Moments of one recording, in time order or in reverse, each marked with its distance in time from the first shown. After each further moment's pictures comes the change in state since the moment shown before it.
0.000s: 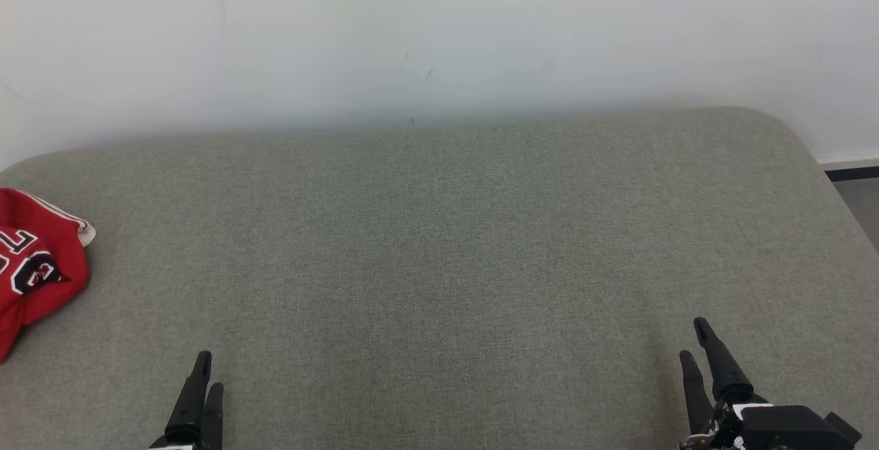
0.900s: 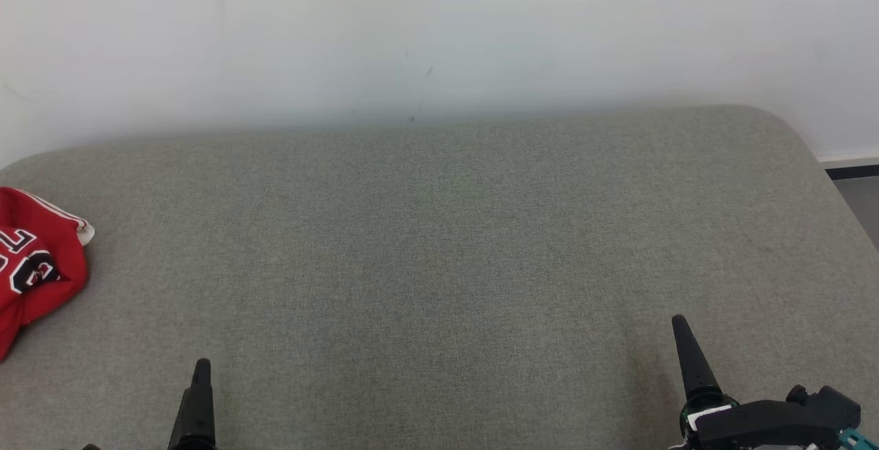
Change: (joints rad) left arm 0.041 0.017 -0.025 -0.035 0.424 0.000 -0.121; right arm 0.030 -0.022 0.088 -0.045 -0.404 0.000 -0.122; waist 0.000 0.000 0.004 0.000
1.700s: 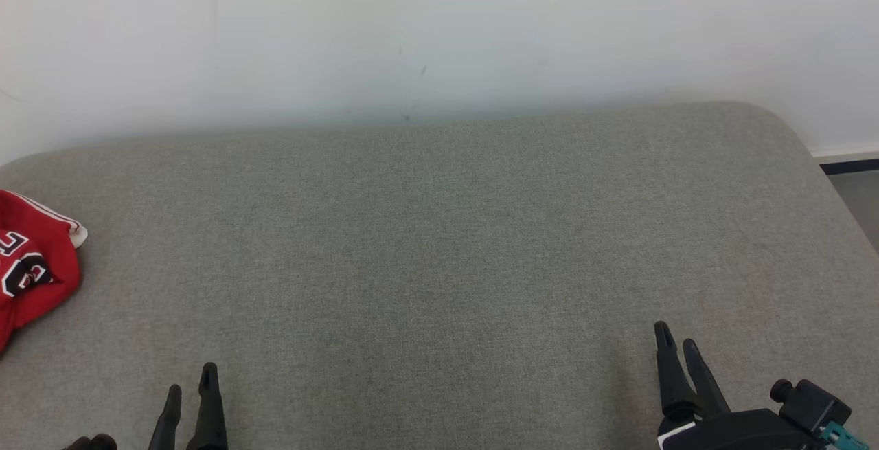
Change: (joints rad) left arm 0.026 0.019 -0.019 -0.013 0.420 0.000 -0.083; right arm 0.026 0.001 0.038 -0.021 -0.392 0.001 -0.081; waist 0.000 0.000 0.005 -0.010
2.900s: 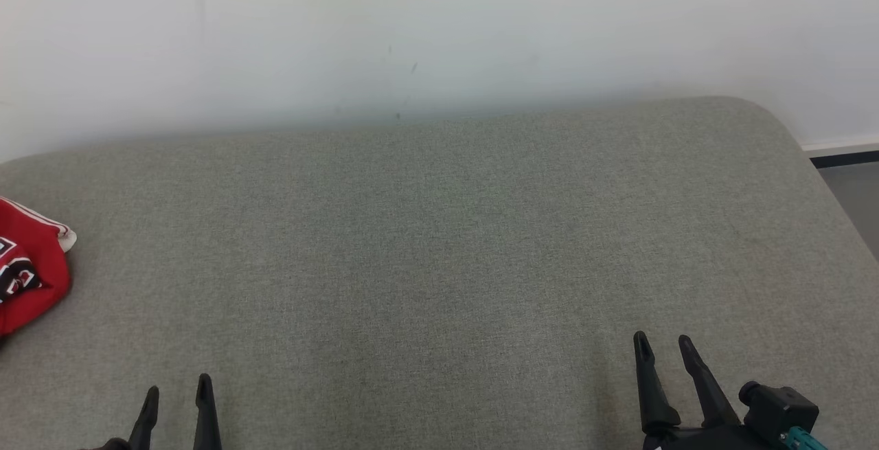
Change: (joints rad) left arm 0.024 0.004 0.040 0.007 0.423 0.000 -0.094; right arm 0.022 -0.003 0.026 0.004 -0.415 0.001 -0.095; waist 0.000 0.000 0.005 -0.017
